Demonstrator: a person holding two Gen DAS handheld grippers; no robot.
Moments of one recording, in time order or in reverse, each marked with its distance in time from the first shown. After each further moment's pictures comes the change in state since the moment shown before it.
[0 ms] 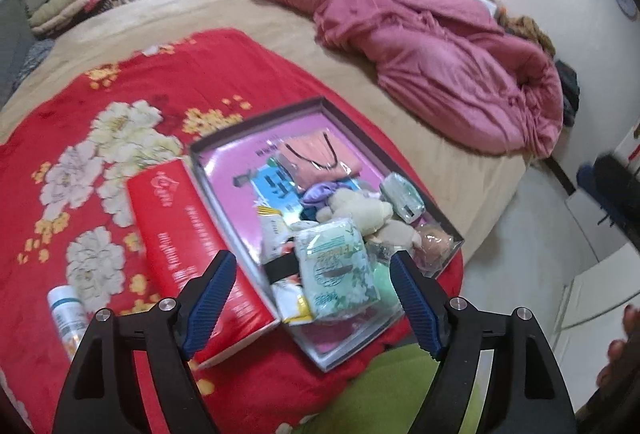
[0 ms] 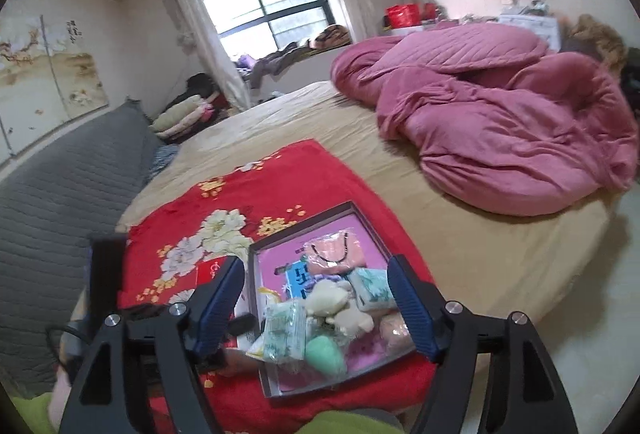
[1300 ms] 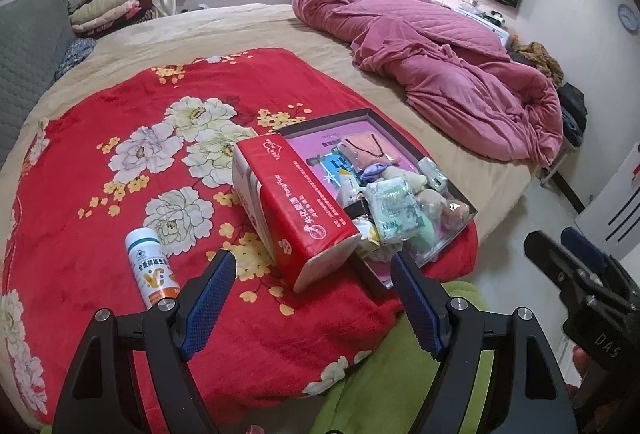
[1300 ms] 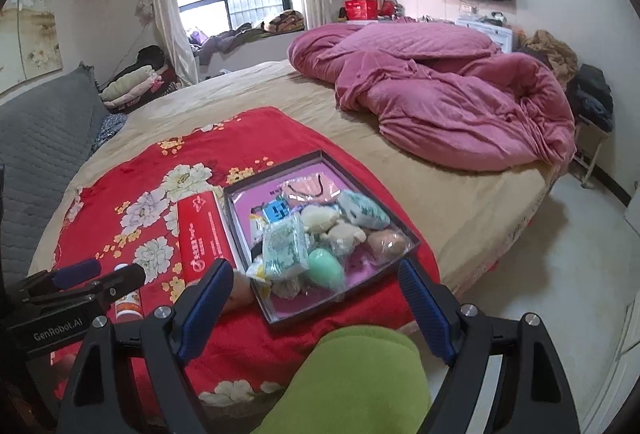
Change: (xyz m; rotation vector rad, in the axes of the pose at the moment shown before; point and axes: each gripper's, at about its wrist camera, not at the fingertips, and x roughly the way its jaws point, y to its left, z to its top) left arm -0.095 0.059 -0.076 -0.033 -0.091 0.049; right arm -0.031 0.079 -0.084 -0.035 0.058 -0.258
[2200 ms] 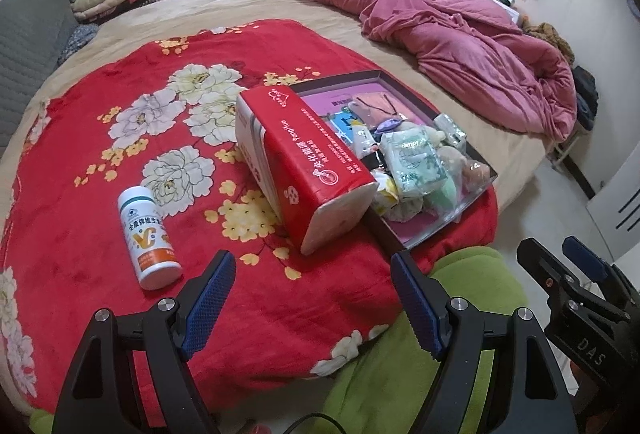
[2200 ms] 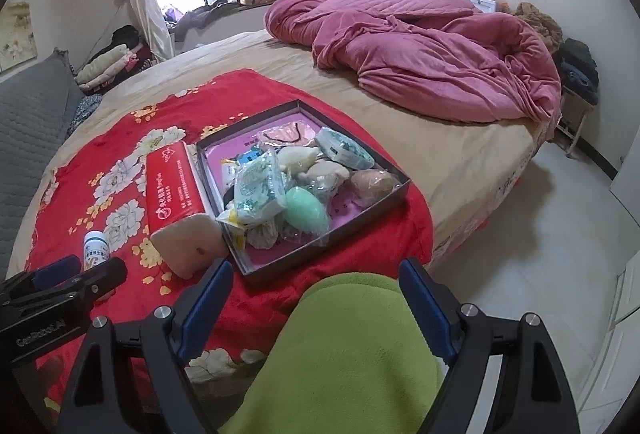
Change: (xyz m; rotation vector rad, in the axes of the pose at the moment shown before) left arm 0.030 0.002 -0.036 0.001 0.070 0.048; right arm 0.029 -0.004 -0.044 0.028 0.098 -0.074
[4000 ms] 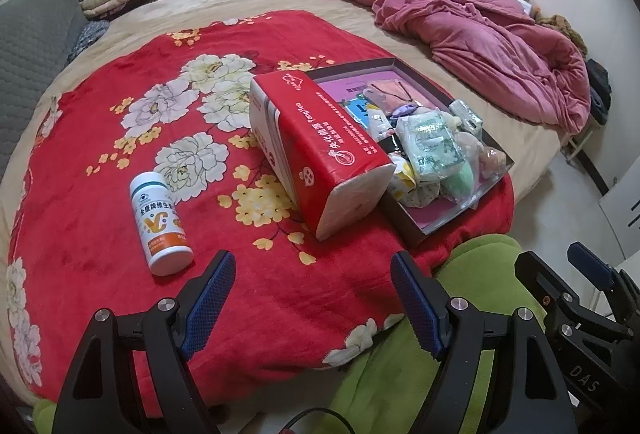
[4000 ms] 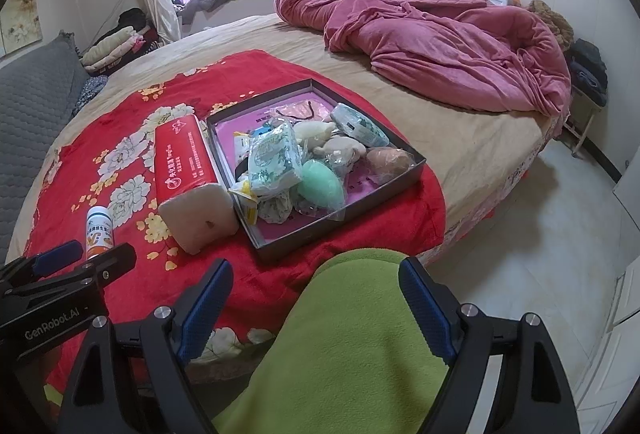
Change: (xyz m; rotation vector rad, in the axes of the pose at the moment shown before) left arm 0.004 0.002 -0.009 -0.001 0.024 0.058; right arm 0.006 0.012 -0.013 -0.033 0.052 0.010
